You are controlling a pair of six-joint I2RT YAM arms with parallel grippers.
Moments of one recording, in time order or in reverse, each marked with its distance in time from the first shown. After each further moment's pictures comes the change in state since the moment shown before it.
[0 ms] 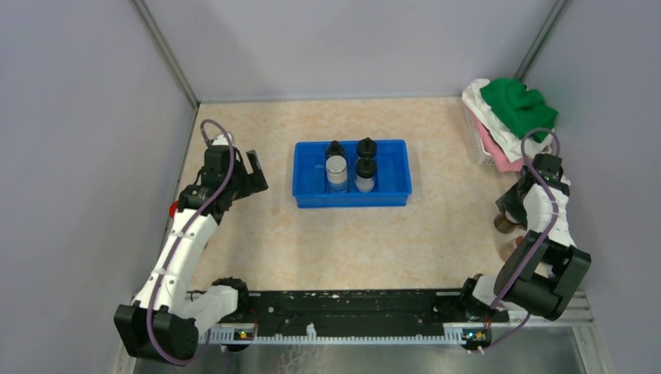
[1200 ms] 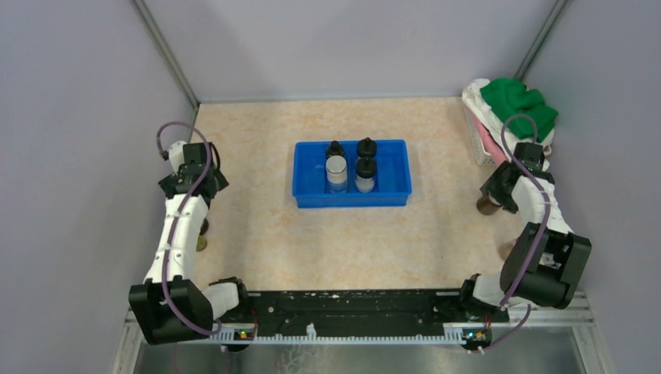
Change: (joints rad) left arm 0.251 0.129 0.019 -0.052 -0.406 -0.059; right arm 0.150 0.061 0.027 0.124 -0.076 0.000
